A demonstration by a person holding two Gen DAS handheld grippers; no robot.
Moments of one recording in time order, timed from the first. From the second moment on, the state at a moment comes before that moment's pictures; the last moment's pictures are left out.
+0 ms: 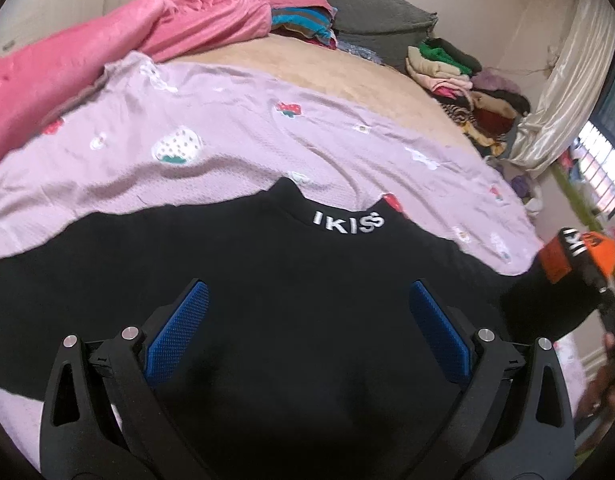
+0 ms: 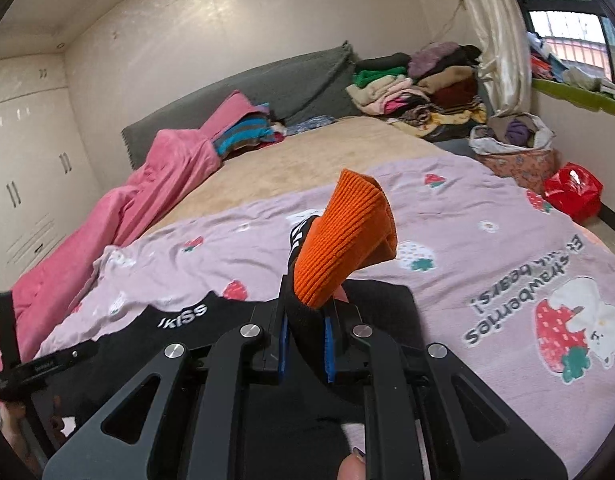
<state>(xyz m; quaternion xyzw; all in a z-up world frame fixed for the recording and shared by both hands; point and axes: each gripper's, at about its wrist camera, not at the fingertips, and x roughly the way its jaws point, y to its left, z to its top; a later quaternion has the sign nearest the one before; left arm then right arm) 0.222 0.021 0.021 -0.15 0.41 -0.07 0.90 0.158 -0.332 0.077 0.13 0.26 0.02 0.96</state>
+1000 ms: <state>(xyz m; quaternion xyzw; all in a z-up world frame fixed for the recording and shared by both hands) 0.233 0.025 -0.022 -0.29 0.47 -0.19 0.81 0.173 -0.172 -0.004 0.05 0.37 0.15 0.91</state>
